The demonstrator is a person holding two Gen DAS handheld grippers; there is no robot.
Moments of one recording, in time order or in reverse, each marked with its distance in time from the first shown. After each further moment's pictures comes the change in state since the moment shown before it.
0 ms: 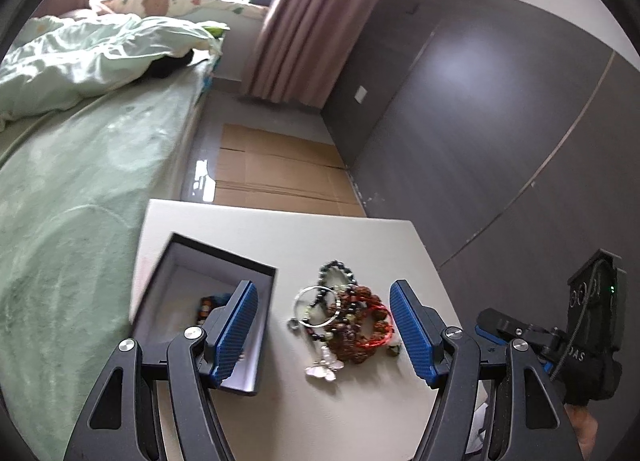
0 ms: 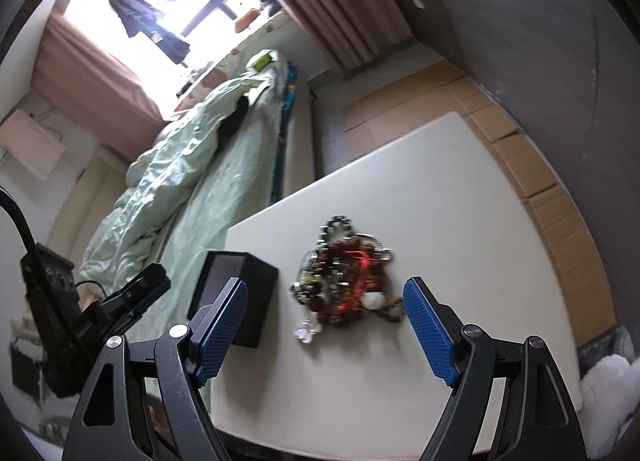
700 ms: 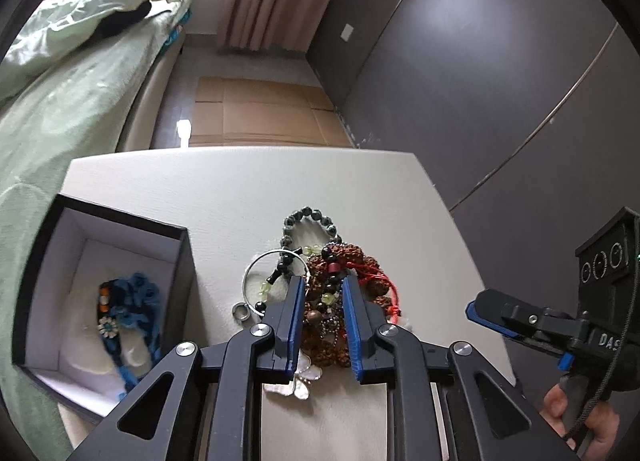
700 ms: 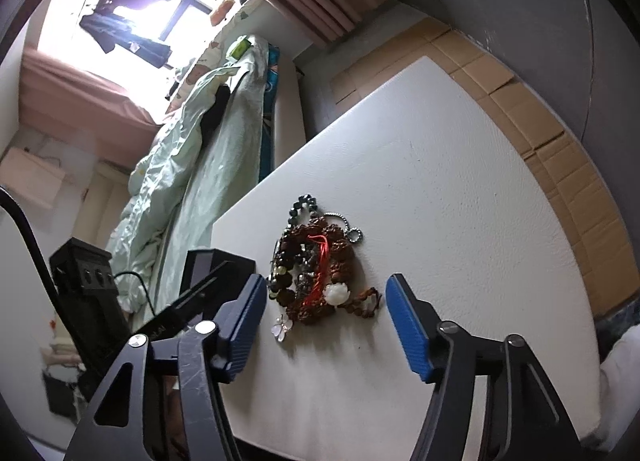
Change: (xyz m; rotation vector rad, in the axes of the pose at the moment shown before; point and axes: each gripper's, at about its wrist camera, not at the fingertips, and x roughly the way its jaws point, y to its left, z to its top) left arm 0.105 -0.025 -0.019 0.060 0.202 0.009; right arm 0.039 -0.052 0.000 0.131 0.097 0.085
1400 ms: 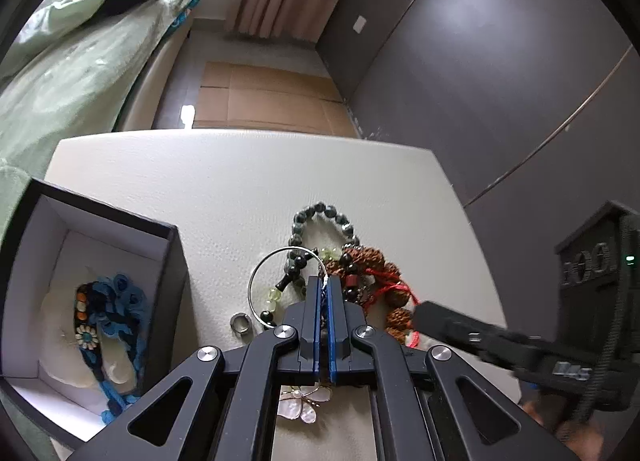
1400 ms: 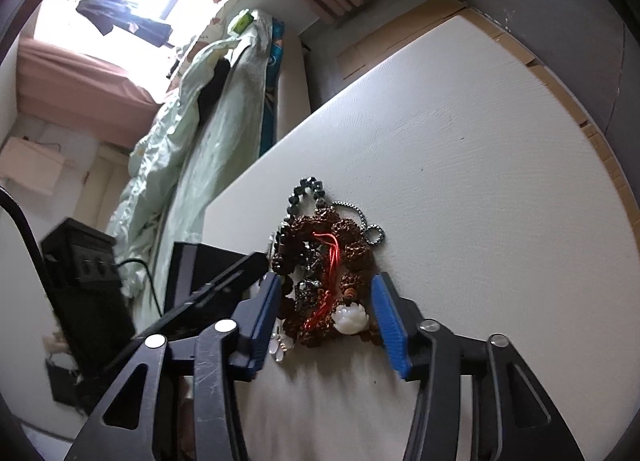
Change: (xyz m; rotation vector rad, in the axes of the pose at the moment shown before) left arm 0.016 0.011 0.001 -0.051 0.015 -0.007; right arm 0.055 0.007 0.009 -0.026 0.095 0.007
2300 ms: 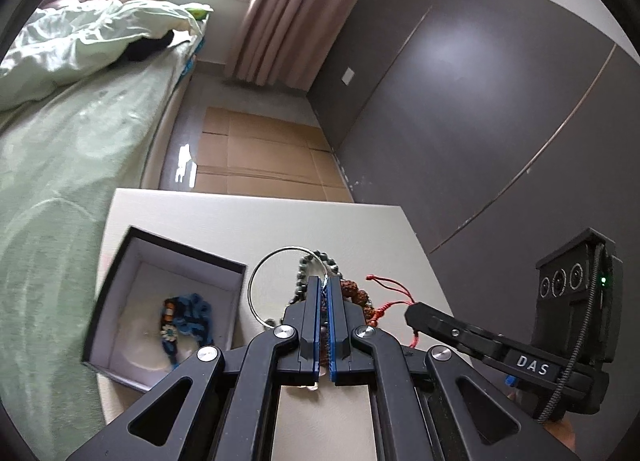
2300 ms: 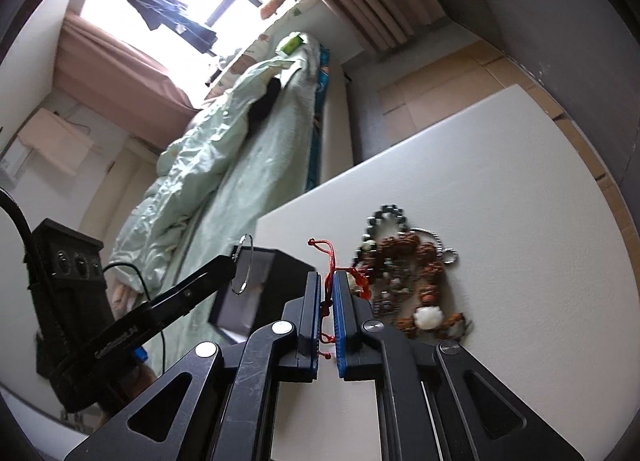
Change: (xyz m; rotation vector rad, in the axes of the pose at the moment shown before) left arm -0.096 0.014 0.005 -0.010 -0.159 -0.052; right arm -0.040 0.058 -0.016 -0.135 -0.129 0.064
